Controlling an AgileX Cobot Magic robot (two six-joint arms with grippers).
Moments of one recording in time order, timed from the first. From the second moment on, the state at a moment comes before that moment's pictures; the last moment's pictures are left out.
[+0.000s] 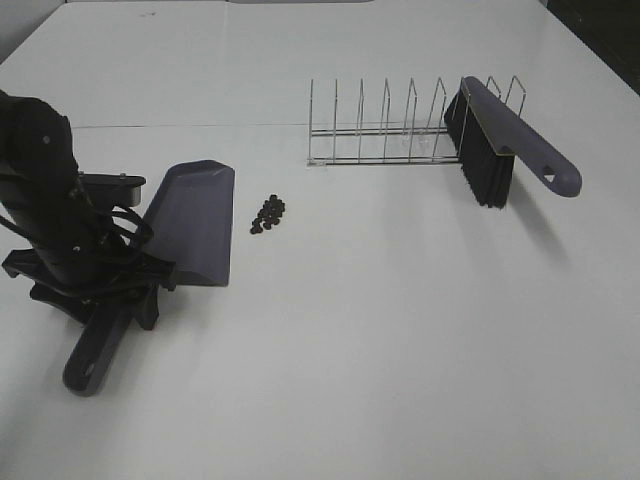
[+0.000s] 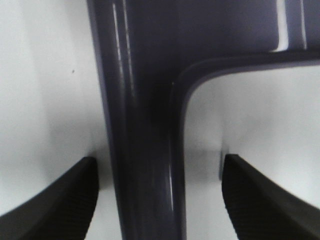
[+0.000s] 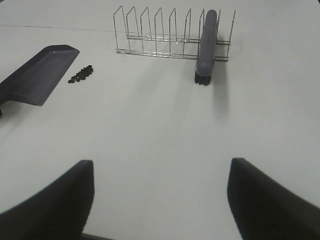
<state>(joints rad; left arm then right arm) -0.34 2.01 -1.07 -0.14 0.66 -0.09 -0.01 -0.01 -0.51 0.17 1.07 -0.15</state>
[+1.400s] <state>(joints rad) -0.34 1.84 -1.07 -0.09 0.65 -0.22 -0.01 -0.01 -0.51 0.17 1.07 -0.15</state>
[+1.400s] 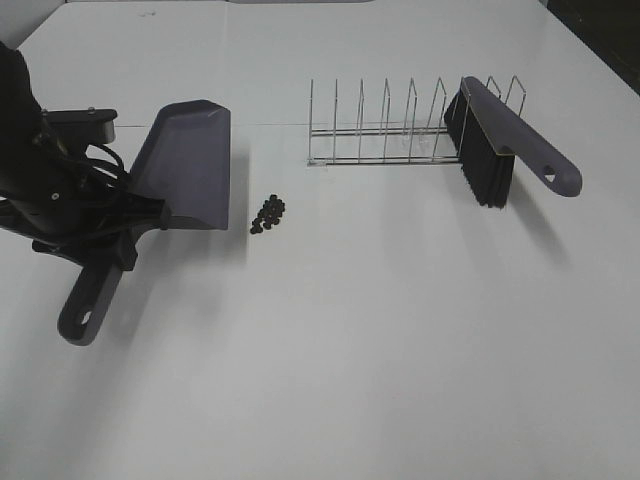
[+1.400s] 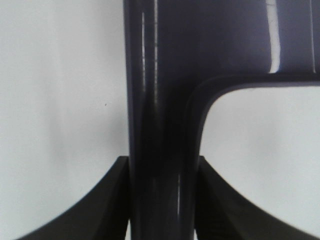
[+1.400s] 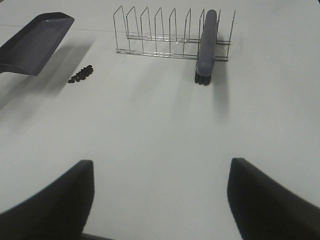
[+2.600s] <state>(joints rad) -0.34 1.84 -1.07 -0.09 0.66 -0.21 -0.01 0.70 -0.61 0.14 0.33 -0.11</state>
